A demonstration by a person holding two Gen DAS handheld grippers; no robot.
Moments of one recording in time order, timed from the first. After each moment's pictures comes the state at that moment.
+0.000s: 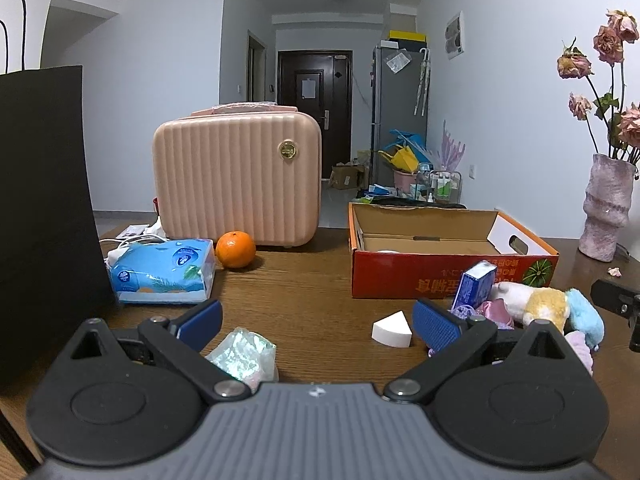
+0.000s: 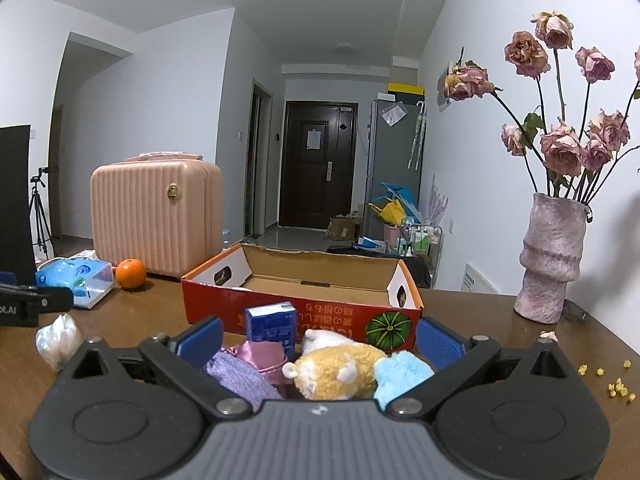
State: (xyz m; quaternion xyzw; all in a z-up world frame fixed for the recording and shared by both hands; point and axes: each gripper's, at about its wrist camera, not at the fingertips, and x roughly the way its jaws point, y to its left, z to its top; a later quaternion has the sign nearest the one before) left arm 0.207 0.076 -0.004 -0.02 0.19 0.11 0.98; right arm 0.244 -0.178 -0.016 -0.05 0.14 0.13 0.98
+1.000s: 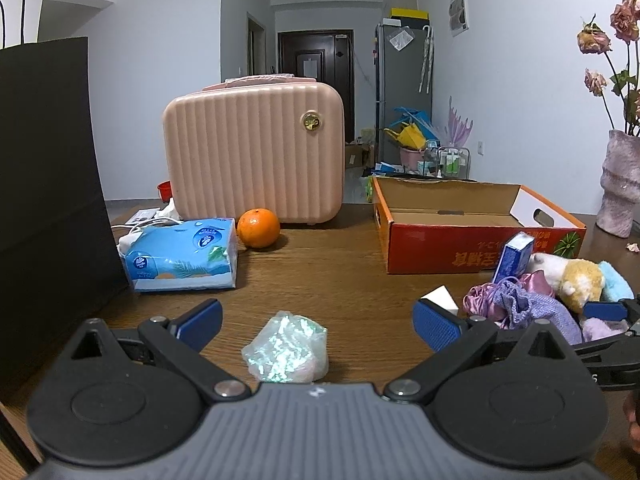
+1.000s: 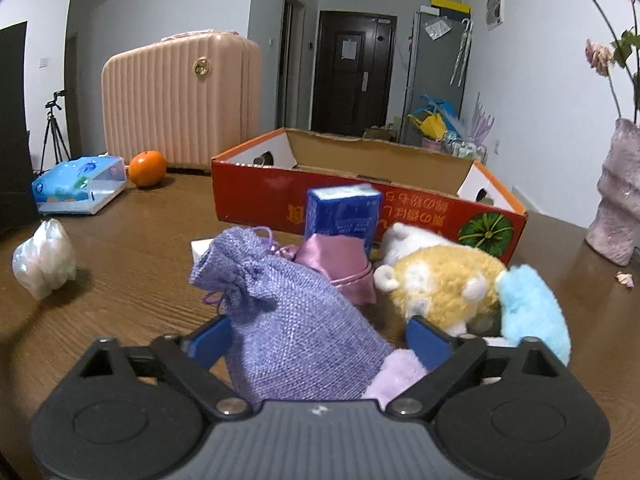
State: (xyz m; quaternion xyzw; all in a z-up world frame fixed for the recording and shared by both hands) left arm 0.217 0.119 -0.022 -0.01 0.22 0.11 0.97; right arm 0.308 -0.110 -0.088 -0.08 0.28 0.17 0.94
